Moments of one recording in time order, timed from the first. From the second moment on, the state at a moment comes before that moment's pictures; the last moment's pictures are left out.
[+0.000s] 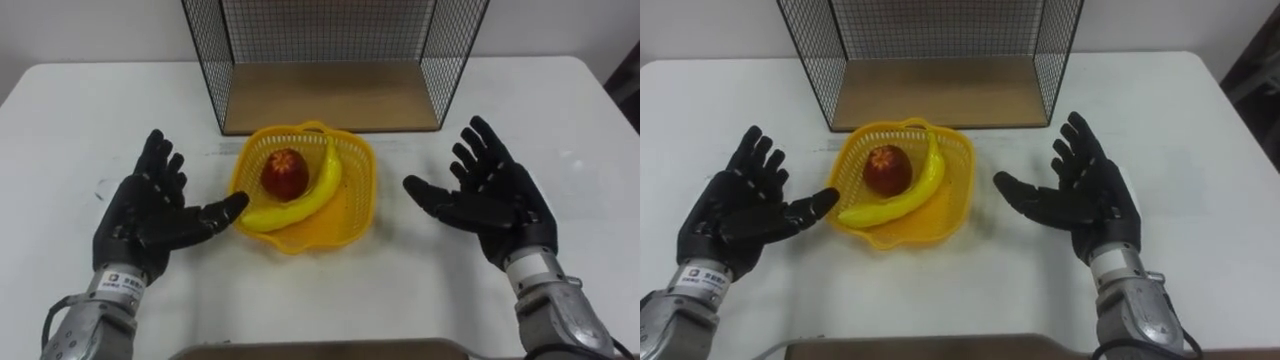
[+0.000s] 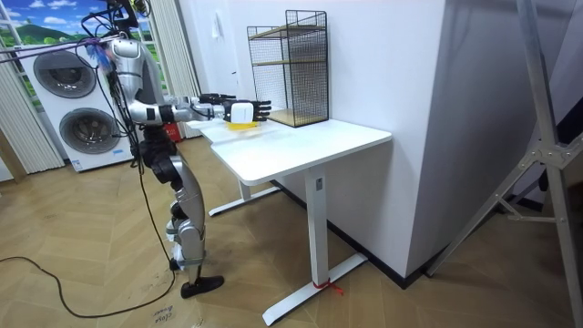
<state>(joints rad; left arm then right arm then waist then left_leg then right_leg) 0.23 0.21 0.09 -0.13 -0.52 0.07 -0.11 0.18 -0.22 -0.06 -0.13 0.48 0.08 0.05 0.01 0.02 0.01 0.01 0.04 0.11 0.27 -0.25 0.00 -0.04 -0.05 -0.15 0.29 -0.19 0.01</state>
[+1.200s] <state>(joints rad) 0.22 0.21 -0.02 -0.08 -0.52 0.09 -0.21 0.17 -0.22 0.08 -0.01 0.50 0.09 0.24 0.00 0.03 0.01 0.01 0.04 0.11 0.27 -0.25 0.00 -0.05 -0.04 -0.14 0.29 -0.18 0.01</state>
